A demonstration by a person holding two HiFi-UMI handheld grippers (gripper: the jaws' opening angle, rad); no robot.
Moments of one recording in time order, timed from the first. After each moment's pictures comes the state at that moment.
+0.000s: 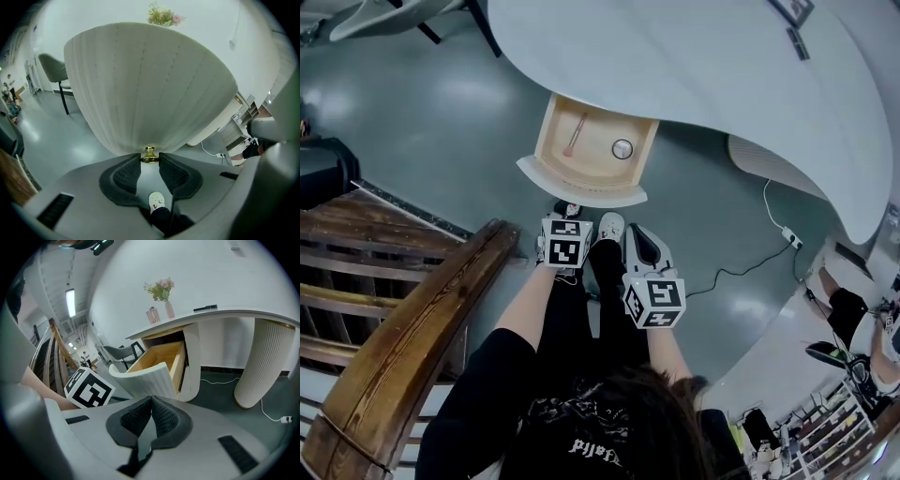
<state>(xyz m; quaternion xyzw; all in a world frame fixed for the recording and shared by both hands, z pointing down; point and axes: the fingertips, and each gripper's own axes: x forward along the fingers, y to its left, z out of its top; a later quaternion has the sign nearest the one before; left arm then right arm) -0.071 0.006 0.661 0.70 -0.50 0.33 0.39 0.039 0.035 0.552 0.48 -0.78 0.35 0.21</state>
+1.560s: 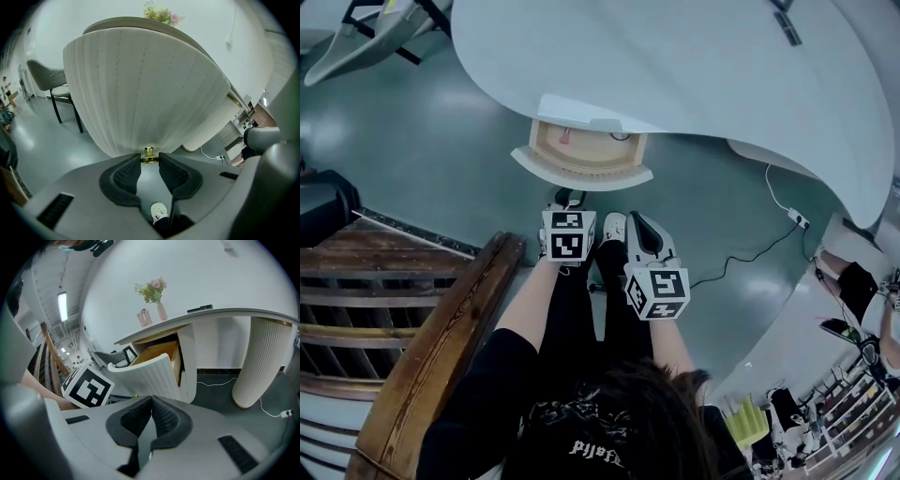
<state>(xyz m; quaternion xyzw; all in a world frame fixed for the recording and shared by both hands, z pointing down) -0.051 -0.074 0.660 0.73 -0.48 0.32 0.37 0.049 -0.028 0.563 0.52 -0.75 0.36 0.19</state>
